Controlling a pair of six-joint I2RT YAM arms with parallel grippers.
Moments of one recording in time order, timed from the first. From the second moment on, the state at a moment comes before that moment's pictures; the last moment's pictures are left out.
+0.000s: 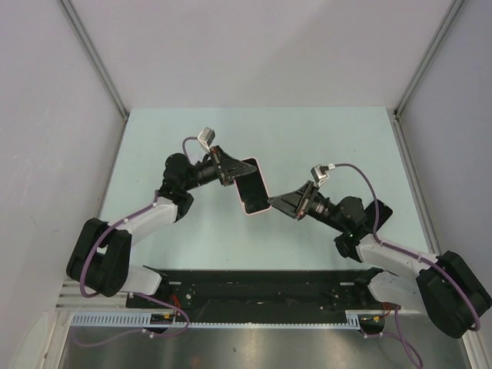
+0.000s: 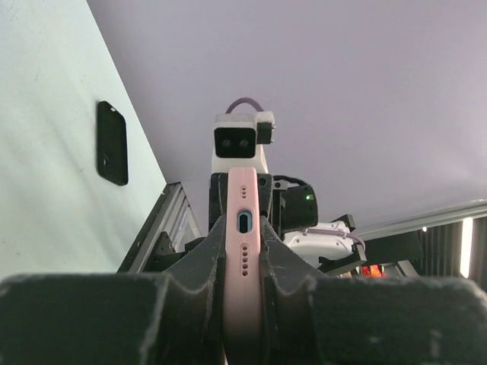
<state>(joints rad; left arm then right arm) -0.41 1.38 0.70 0.81 0.78 -1.40 0.62 1.08 0.35 0.94 -0.50 1.39</state>
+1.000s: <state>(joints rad) -0.38 1.21 0.72 0.87 0.71 -1.46 0.76 1.43 0.37 1.52 -0.30 1.76</state>
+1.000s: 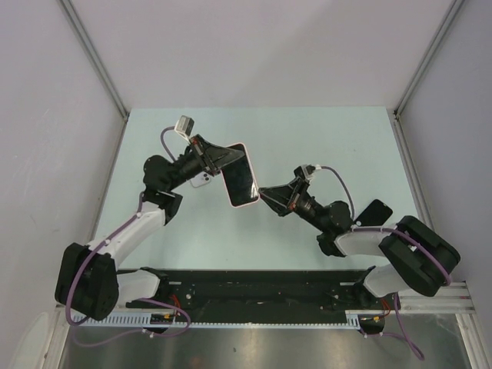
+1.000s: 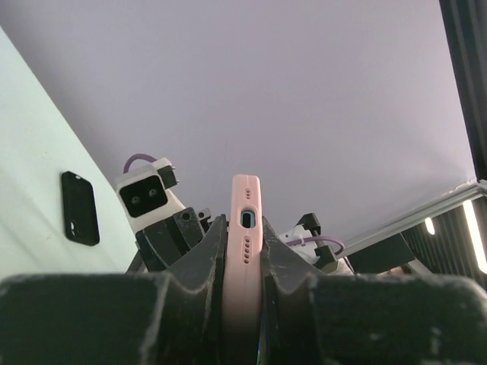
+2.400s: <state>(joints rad) -0.39 1.13 0.84 0.56 0.65 -1.42 0.80 1.02 0.51 0.81 -0.32 1.15</state>
